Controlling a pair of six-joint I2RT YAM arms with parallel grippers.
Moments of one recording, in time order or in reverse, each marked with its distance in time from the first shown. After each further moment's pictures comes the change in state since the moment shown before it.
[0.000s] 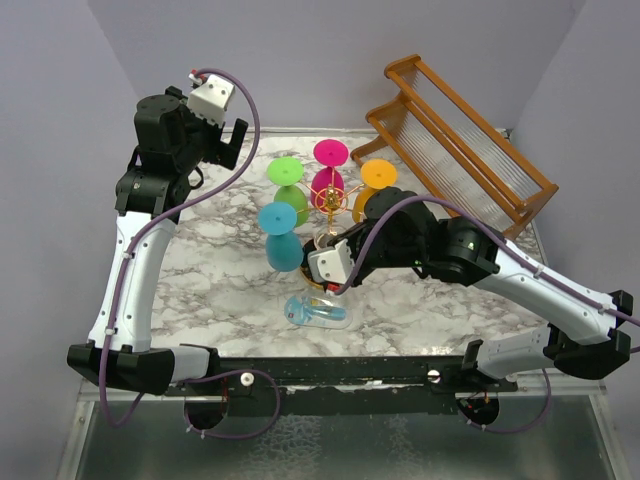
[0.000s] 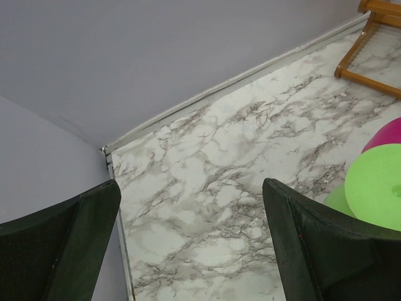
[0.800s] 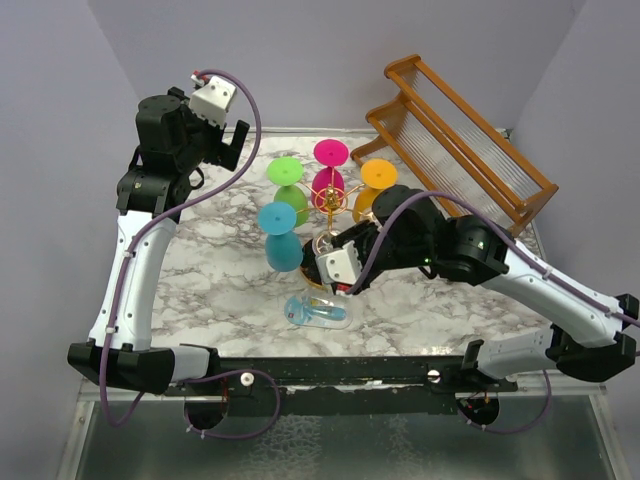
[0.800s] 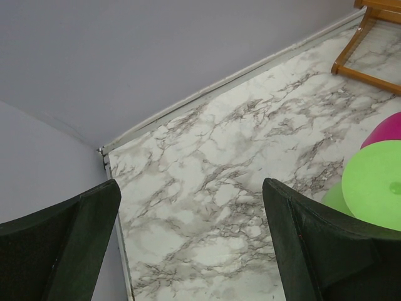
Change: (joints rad) left arm 0.000 0.004 -0.006 -0.002 0.013 0.007; right arm -0.015 -0.012 0.014 -0.048 -0.090 0.033
